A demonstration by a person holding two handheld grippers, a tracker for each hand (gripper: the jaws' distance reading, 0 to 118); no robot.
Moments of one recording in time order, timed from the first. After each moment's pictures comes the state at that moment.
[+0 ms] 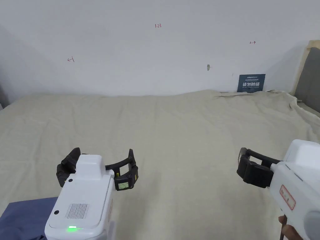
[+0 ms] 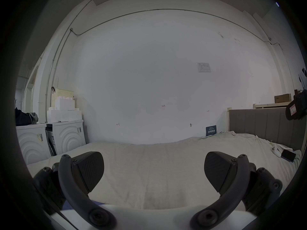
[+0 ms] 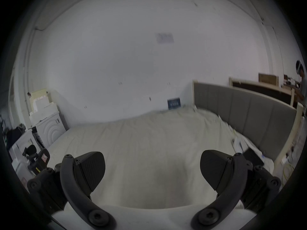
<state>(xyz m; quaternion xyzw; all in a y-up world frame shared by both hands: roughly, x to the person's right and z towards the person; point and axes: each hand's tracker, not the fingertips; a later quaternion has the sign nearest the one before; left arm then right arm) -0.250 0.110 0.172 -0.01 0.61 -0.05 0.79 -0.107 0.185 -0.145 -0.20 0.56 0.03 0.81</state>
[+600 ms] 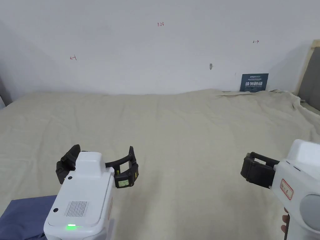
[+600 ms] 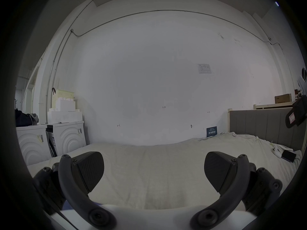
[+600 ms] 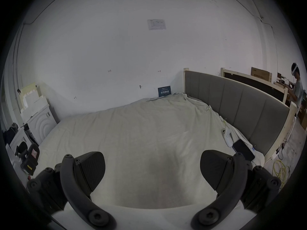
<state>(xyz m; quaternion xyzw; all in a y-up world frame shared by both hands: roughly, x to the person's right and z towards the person) -0.249 0.114 0.173 -0.01 0.61 -0.06 0.79 -0.117 0.188 -0.145 -0.23 0.52 0.07 0.82</state>
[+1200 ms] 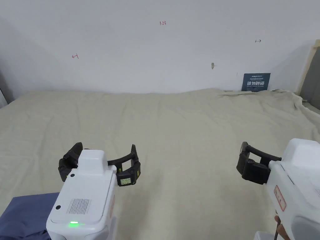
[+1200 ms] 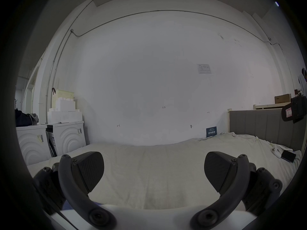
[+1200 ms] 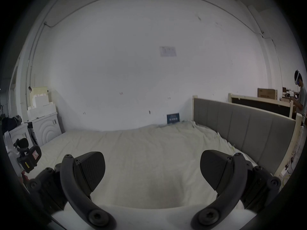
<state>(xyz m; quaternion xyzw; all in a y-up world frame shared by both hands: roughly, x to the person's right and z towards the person) -0.247 0.115 0.173 0.00 0.61 -0.06 0.79 -0.114 0.165 -0.137 -0.08 0.57 0.01 0.82</state>
